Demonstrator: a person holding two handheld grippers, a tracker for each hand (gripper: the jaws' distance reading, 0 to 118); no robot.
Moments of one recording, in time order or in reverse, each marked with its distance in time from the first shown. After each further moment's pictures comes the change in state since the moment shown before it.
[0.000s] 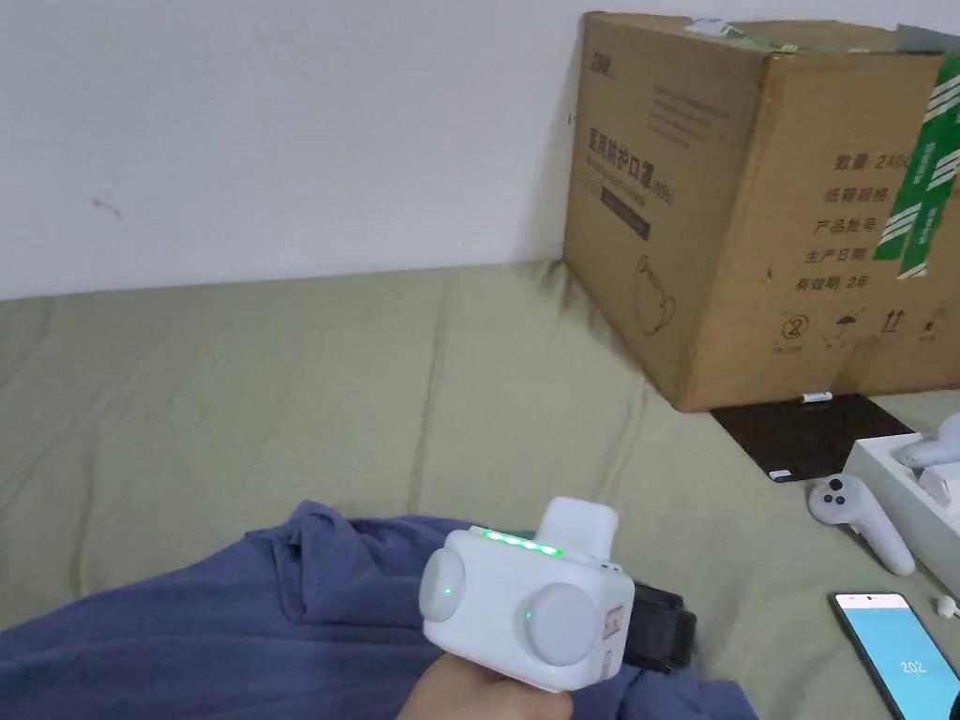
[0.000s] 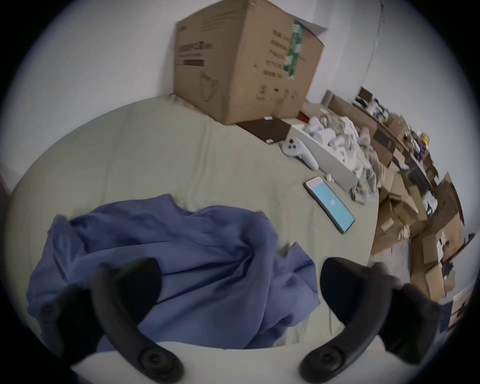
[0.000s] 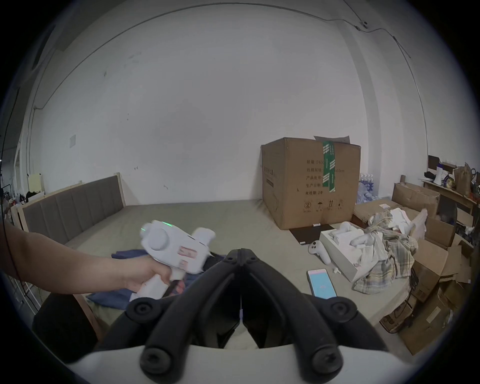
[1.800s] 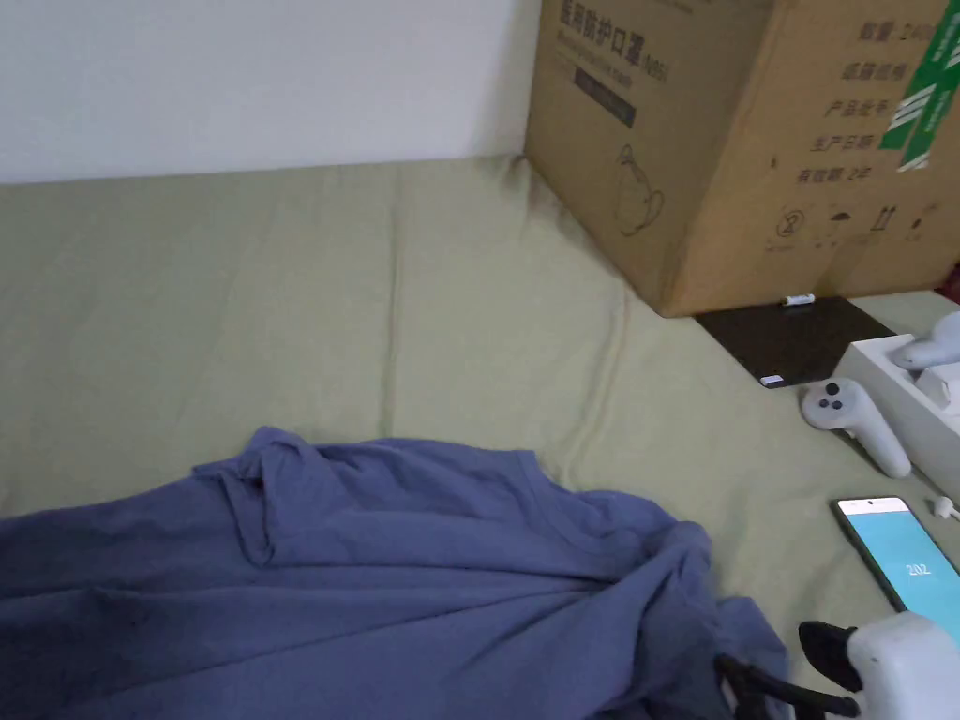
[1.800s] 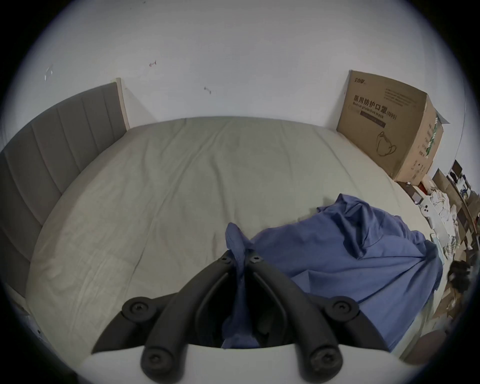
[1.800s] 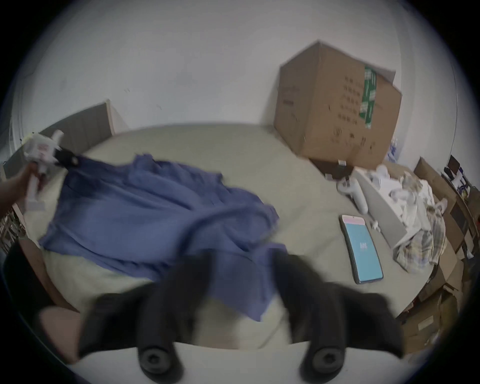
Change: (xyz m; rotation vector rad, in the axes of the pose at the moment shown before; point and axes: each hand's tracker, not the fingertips) left arm -0.339 -0.116 0.185 0.158 0.562 0.271; right arm 0.028 -0.131 -0.191 -0.507 -0.016 0.125
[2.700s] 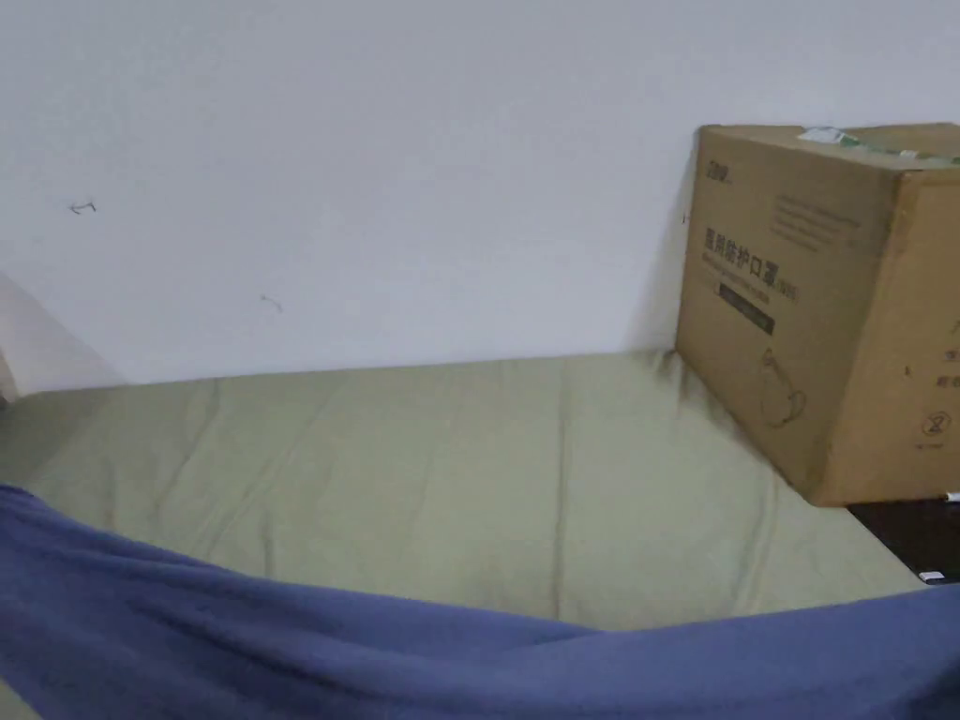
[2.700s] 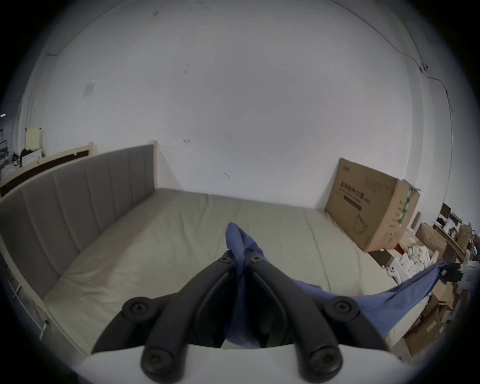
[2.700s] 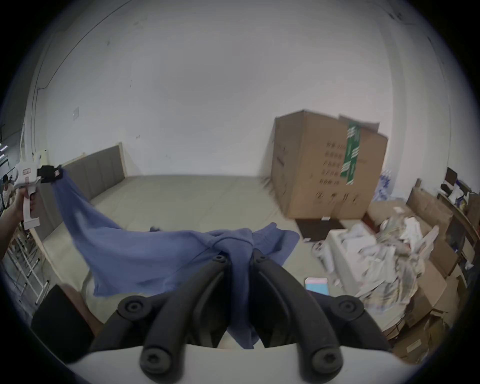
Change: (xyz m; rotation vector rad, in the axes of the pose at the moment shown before) left arm -0.081 0.069 0.248 0.397 0.014 0.153; right arm 0.045 0.120 0.183 0.356 0.035 -0.030
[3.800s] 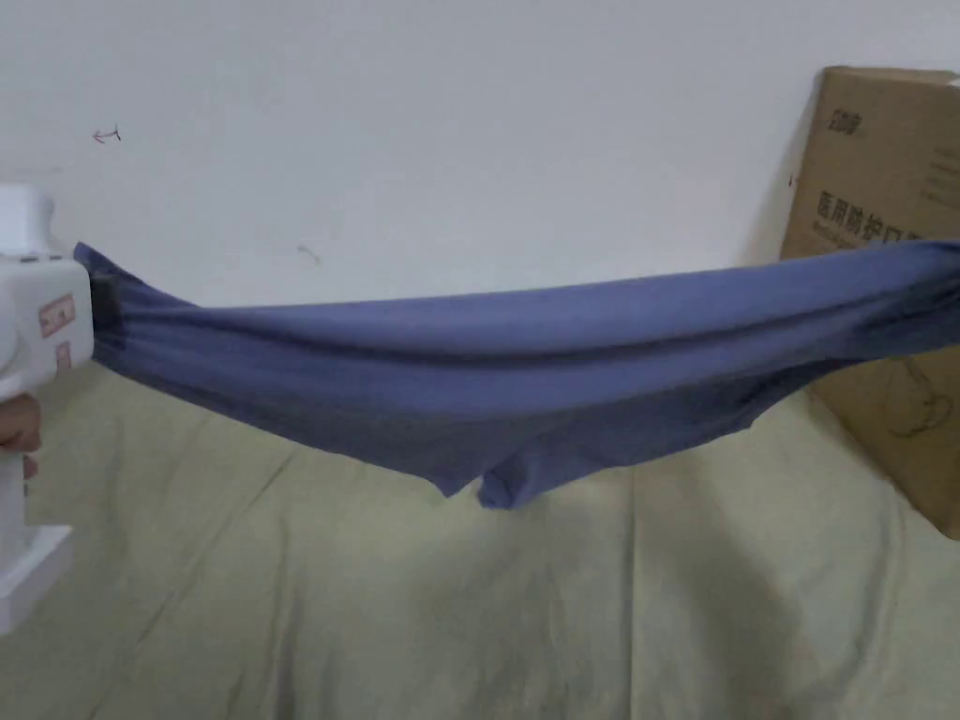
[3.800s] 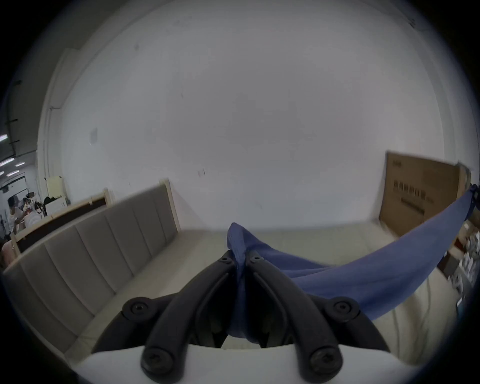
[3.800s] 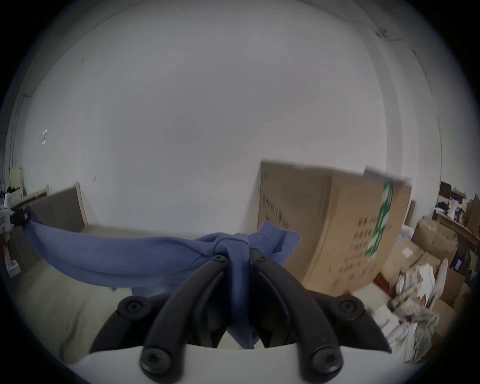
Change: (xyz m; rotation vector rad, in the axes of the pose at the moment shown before) left arm 0.041 0.032 -0.257 0.007 0.207 -0.212; right arm 0.007 0.146 -0.323 0.089 -0.104 -0.024
